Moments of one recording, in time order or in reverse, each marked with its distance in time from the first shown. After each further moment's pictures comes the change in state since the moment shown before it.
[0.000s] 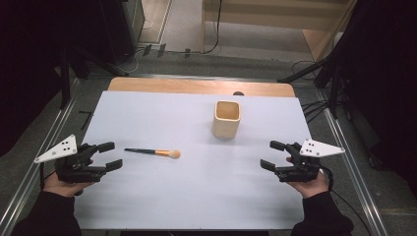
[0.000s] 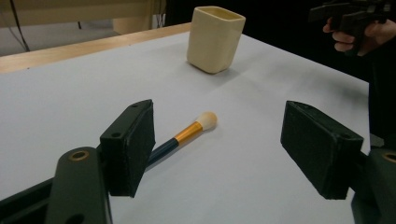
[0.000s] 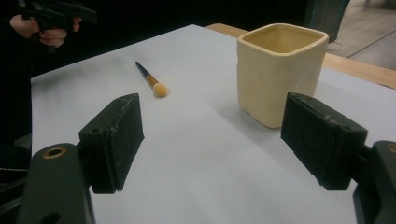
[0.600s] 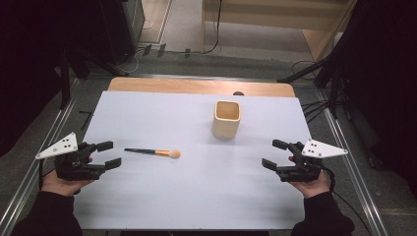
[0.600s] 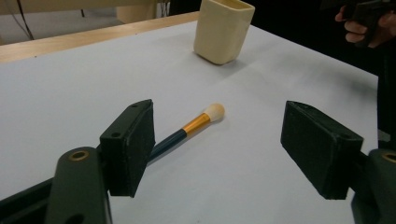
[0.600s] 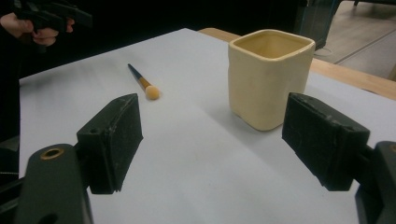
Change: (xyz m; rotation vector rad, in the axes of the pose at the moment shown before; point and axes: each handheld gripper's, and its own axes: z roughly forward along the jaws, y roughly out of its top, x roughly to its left) left arm 0.007 0.001 -0.001 0.033 0.013 -0.005; right arm 0.000 0.000 -0.004 -0.021 -0.034 -0.021
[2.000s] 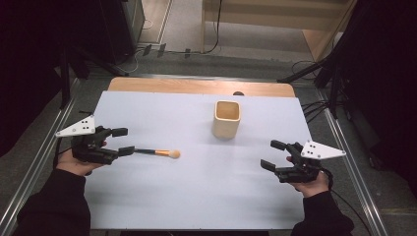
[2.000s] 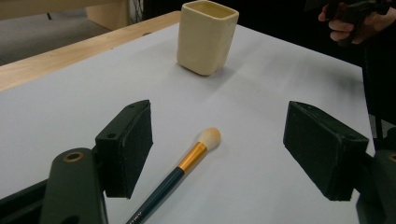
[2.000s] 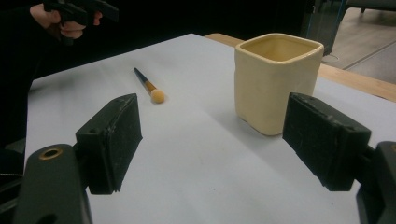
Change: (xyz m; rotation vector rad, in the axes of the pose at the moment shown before) left arm 0.016 0.039 0.040 0.051 -0.109 0.073; right arm -0.001 -0.005 0.004 -0.023 0.029 -0.004
